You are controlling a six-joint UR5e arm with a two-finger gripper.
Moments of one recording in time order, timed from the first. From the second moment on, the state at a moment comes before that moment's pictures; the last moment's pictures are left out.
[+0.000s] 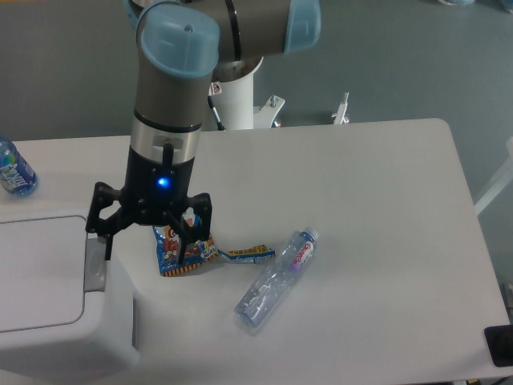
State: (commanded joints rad) arm 2.22 -1.84 -1.41 -1.00 1.21 0.02
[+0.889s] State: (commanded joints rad) arm 2.21 -1.87 -1.41 -1.00 1.22 0.03
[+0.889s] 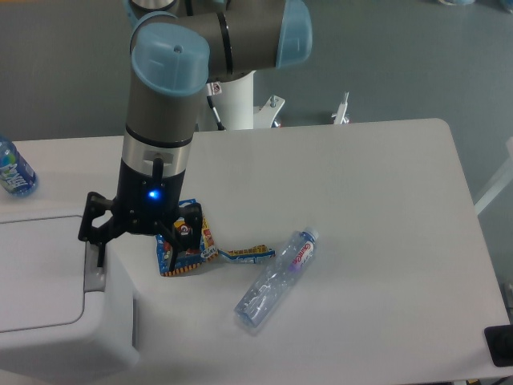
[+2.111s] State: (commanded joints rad) arm 2.29 -1.86 -1.27 -0.86 1.50 0.04
